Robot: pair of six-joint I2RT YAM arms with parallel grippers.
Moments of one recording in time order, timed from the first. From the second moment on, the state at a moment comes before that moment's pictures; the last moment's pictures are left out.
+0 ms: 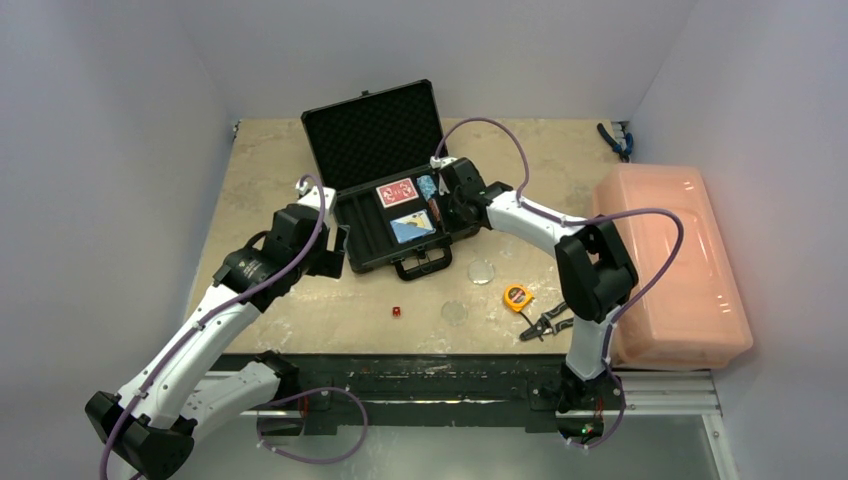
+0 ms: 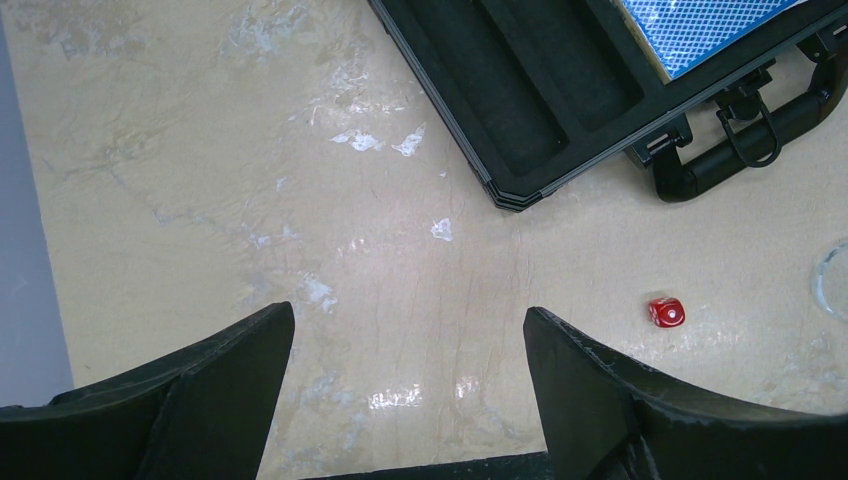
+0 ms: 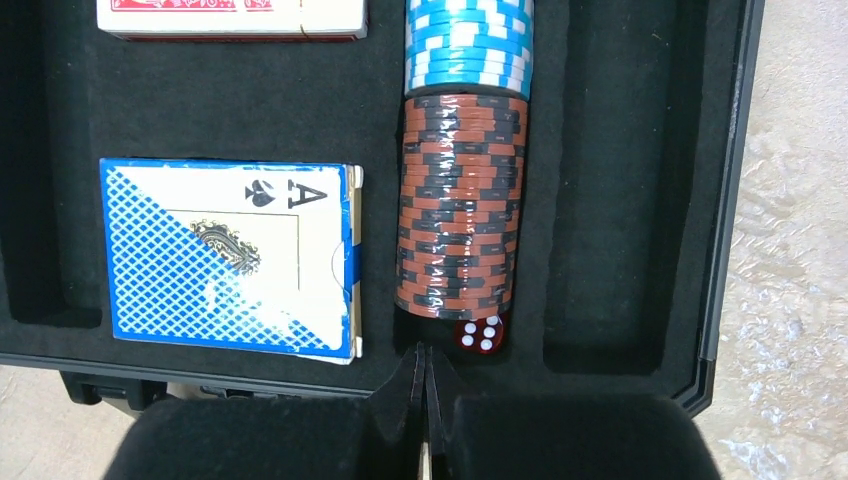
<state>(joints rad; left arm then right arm) -0.52 0.92 0.97 -0.84 -0.34 -0.18 0.60 1.87 1.37 -0.42 0.03 0.23</state>
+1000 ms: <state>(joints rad) -0.52 0.92 0.97 -0.84 -0.34 -0.18 0.63 1.92 1.38 -0.37 0.17 0.25</state>
